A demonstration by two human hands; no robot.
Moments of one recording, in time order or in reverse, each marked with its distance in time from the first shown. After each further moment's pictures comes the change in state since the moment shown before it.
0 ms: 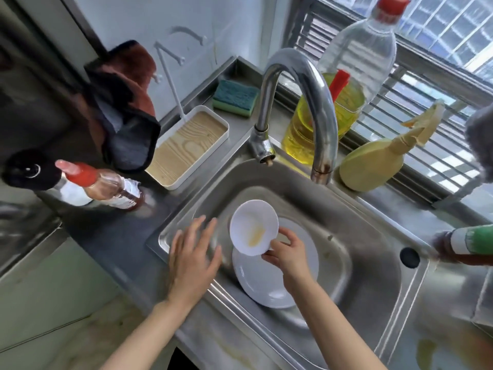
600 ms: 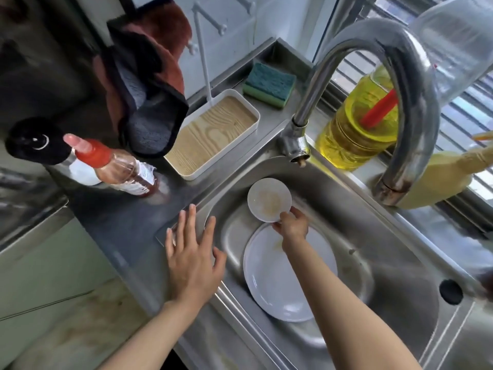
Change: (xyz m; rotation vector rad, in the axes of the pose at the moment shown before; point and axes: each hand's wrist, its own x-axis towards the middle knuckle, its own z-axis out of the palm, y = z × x) left_hand 0.005 -0.025 0.027 0.331 0.117 -0.146; right_hand 0.134 0.016 0.050 -0.006 0.239 0.036
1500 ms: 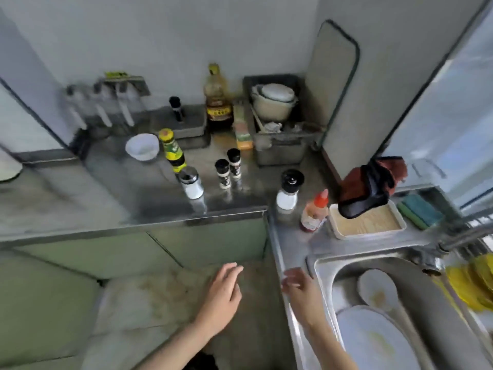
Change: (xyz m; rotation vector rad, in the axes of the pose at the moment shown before) left_hand -0.163 -0.155 -0.119 -0.547 0.137 -0.384; right_hand -0.305 0.040 0.051 -0.737 -0.772 -0.647
